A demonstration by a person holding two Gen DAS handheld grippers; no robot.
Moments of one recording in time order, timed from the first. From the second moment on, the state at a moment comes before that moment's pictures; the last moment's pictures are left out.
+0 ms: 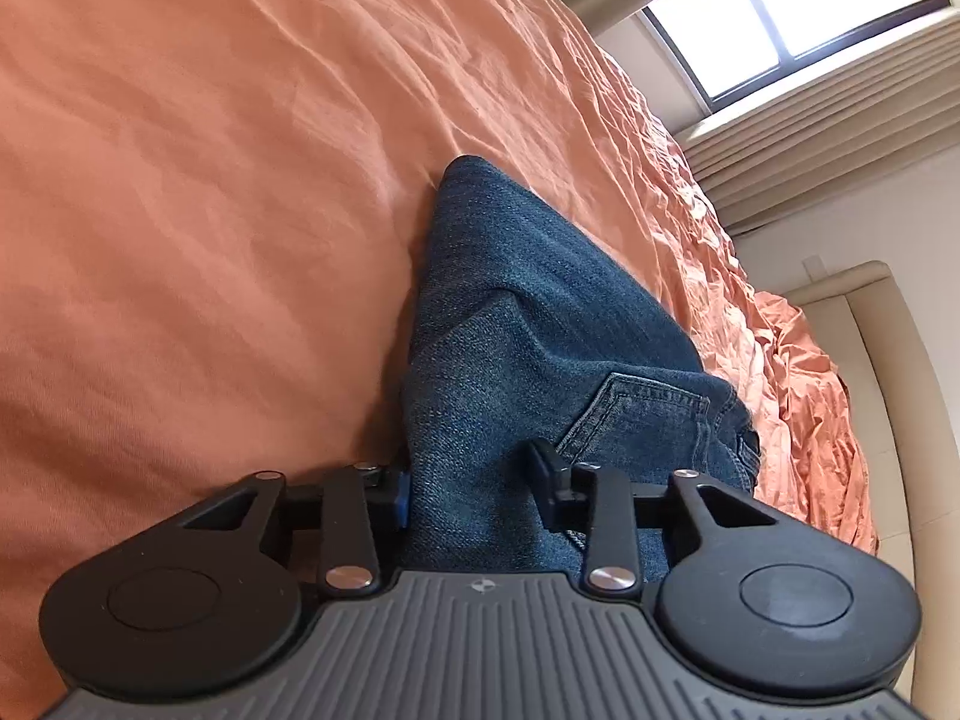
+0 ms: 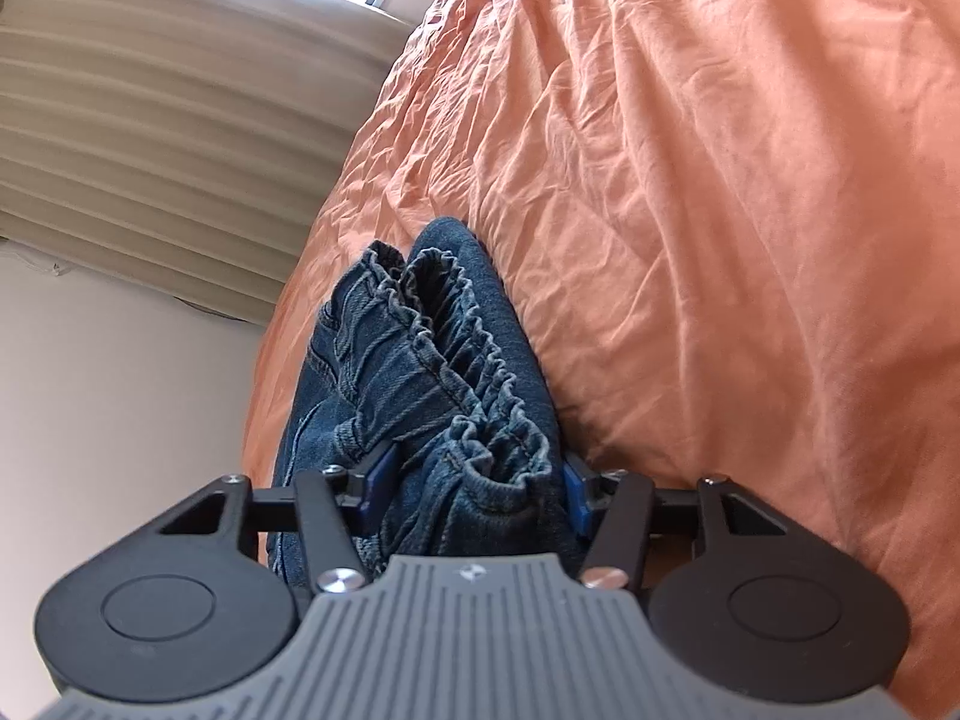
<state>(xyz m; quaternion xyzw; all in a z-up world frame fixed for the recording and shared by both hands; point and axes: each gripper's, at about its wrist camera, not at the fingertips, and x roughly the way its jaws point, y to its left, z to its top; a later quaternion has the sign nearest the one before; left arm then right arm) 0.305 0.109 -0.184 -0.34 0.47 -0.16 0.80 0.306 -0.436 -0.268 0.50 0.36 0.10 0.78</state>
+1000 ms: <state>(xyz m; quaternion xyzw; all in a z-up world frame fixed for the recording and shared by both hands) 0.265 0.227 -0.036 -0.27 0.41 -0.13 0.86 0.324 -0.293 -0.123 0.43 0.36 0.28 0.78</state>
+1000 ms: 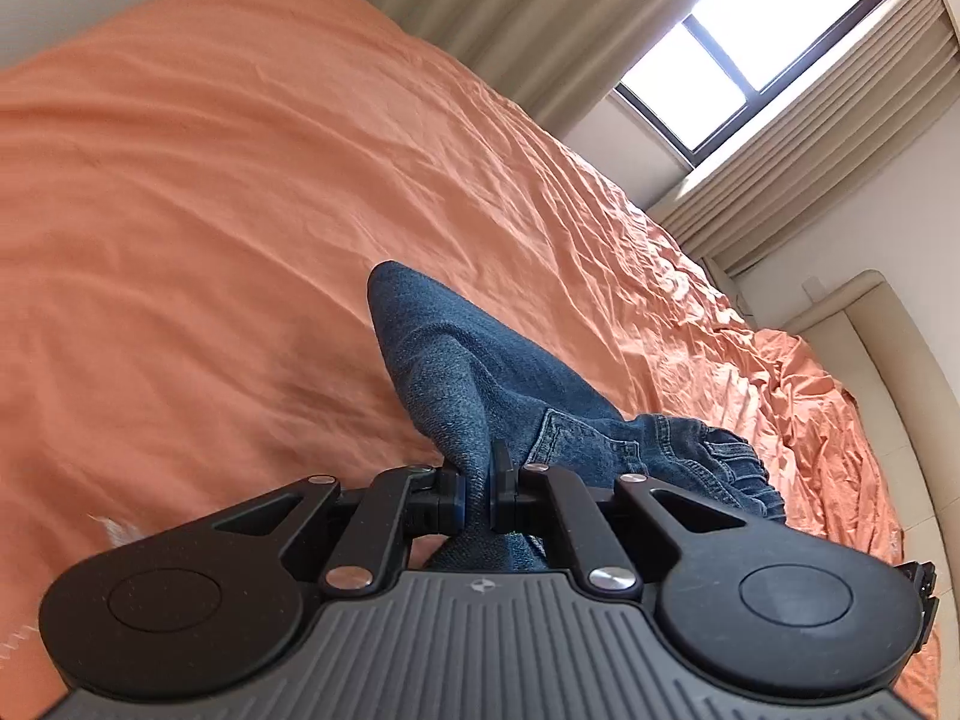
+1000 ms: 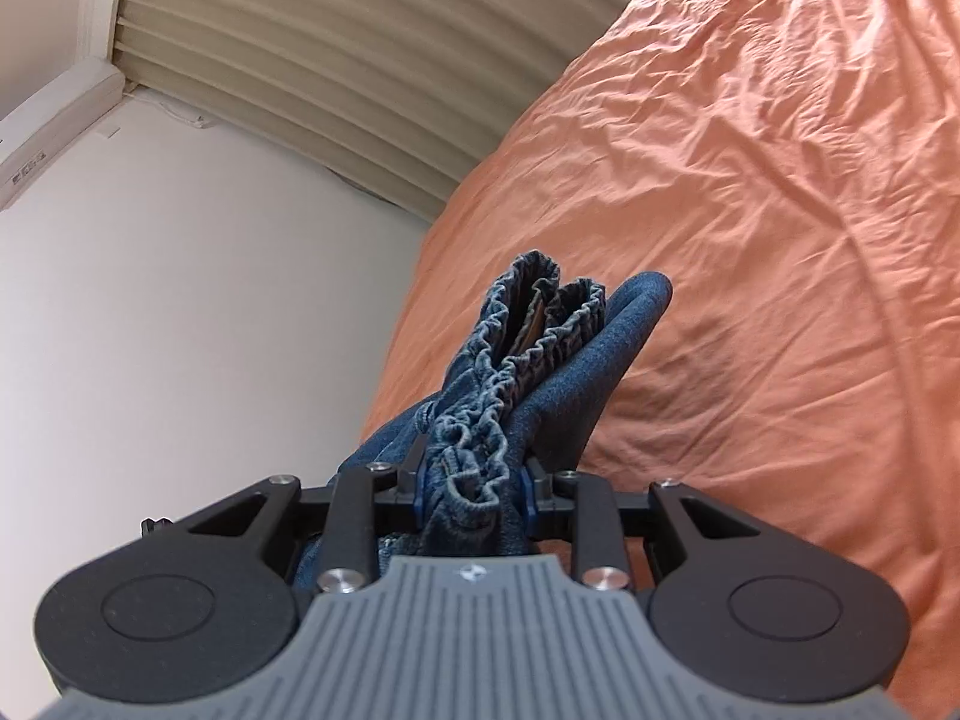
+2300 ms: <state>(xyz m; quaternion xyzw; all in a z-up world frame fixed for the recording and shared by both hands) 0.278 0.389 -0.099 -0.24 0.44 -0.02 0.87 0.375 -0.102 -0.121 0.23 0.42 0.27 0.83</state>
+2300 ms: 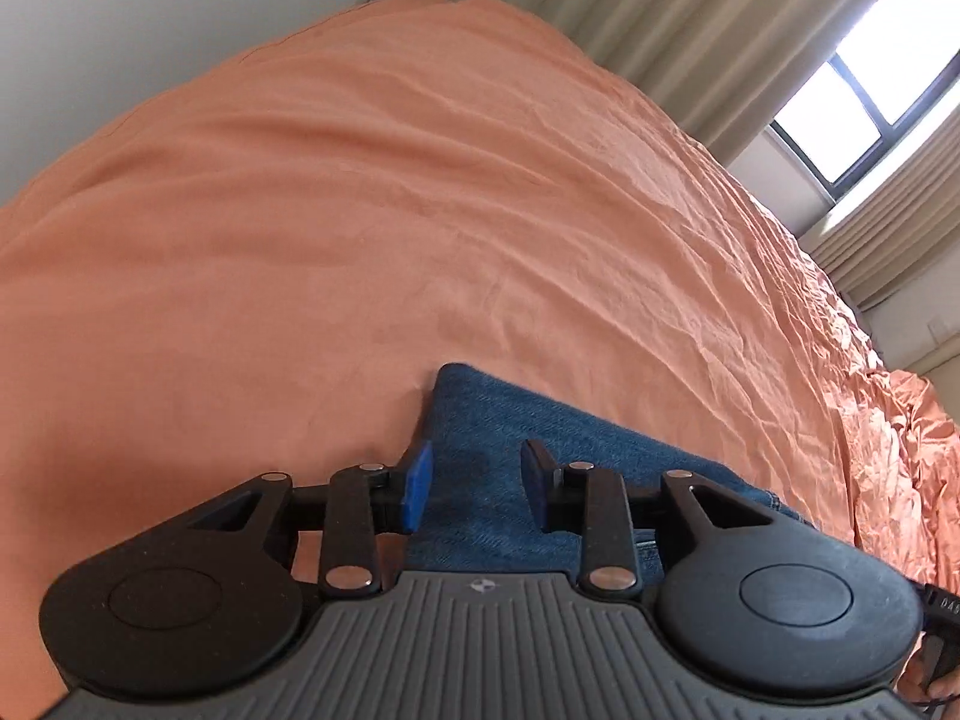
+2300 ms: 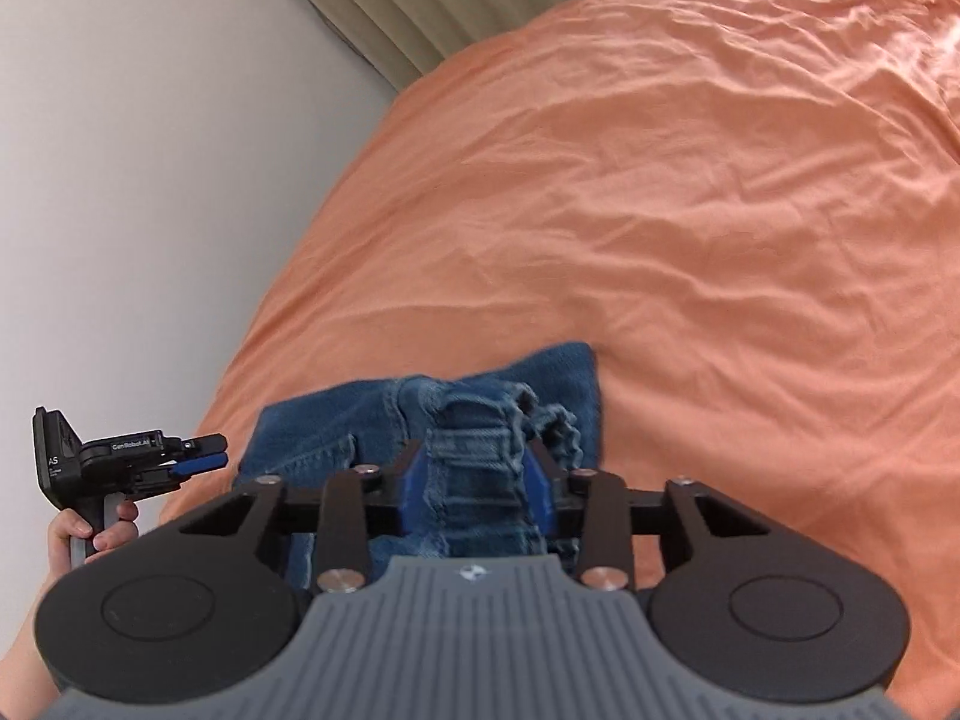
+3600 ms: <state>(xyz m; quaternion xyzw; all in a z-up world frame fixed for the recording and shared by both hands) 0.124 0.277 -0.104 0.04 0.48 0.05 0.88 0.267 -0.035 -0.157 -0.02 0.41 0.25 0.88</state>
